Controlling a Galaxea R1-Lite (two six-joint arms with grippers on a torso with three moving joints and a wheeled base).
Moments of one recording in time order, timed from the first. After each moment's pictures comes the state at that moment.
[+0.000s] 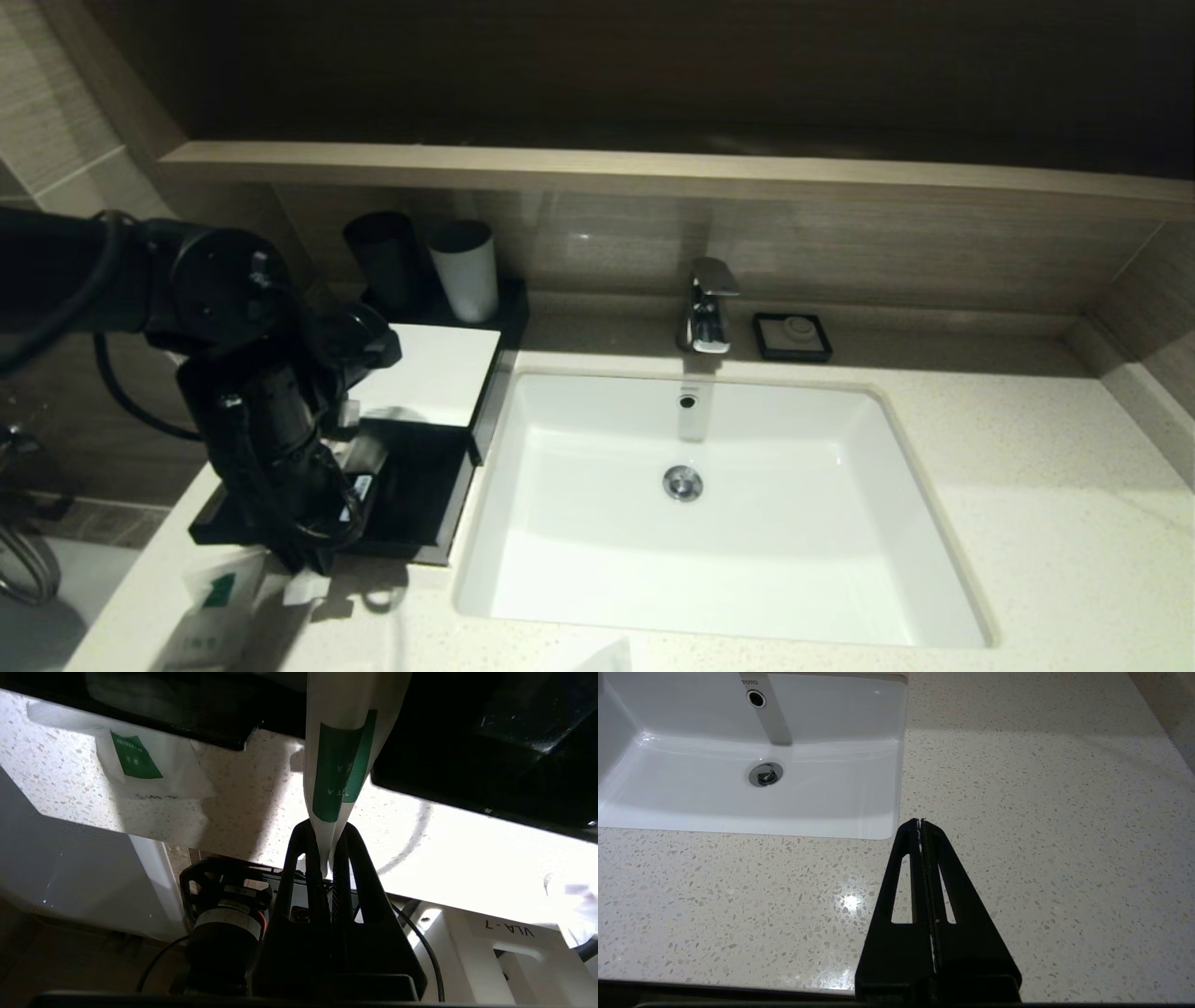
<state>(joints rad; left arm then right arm) -0.32 1.87 -1.46 1.14 0.07 -0.41 0.00 0.00 0.00 0.01 -0.01 0.00</state>
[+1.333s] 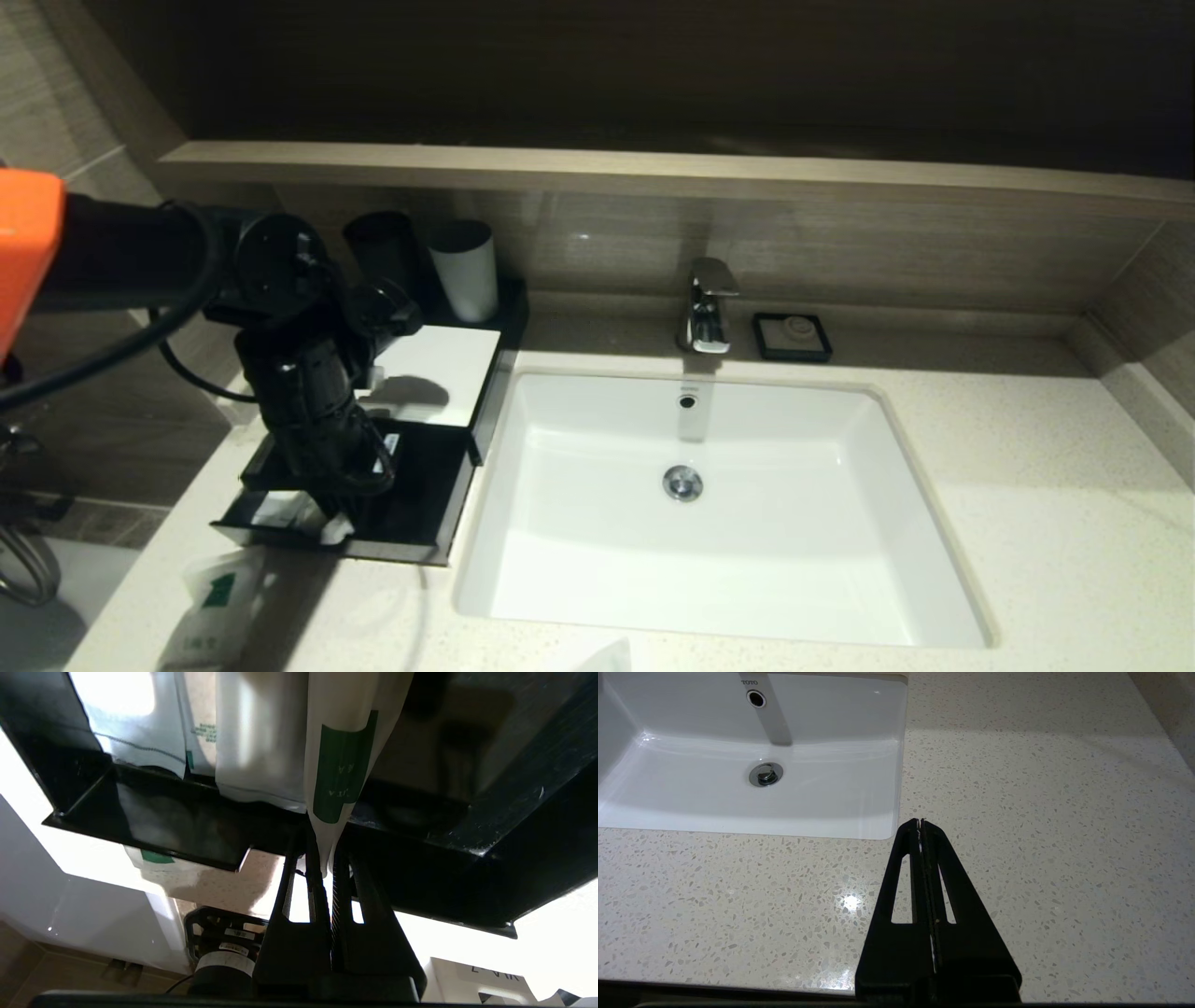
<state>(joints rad) -0.29 1.99 -1.65 1.14 0.10 -0.37 0.00 0.00 0.00 0.01 -0.01 0.00</state>
